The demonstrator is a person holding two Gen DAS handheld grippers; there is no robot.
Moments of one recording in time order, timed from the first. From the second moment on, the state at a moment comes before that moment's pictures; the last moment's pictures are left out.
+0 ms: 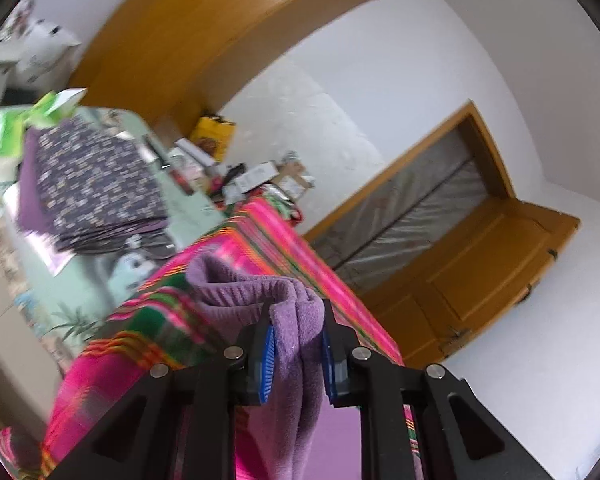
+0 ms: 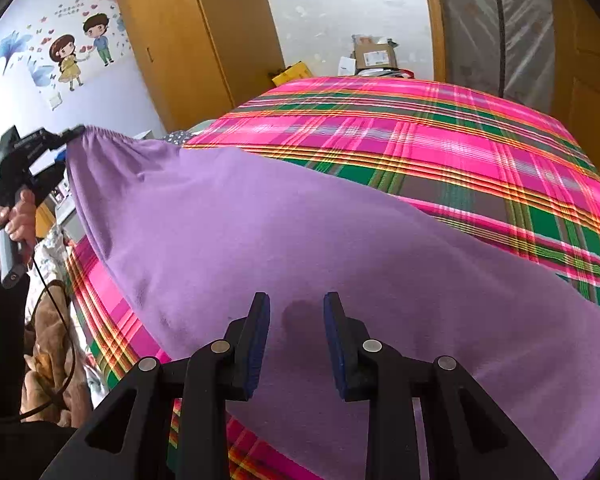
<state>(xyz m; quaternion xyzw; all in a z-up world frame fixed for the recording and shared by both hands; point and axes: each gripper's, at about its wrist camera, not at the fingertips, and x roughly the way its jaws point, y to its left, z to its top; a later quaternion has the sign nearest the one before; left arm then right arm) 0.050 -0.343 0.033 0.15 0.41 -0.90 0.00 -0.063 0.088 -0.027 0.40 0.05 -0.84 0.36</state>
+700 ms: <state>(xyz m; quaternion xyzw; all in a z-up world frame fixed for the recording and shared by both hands) -0.010 -0.190 0.076 0.21 0.29 -0.92 -0.20 -0.071 0.118 -0.028 0.40 -0.01 -0.85 0.34</state>
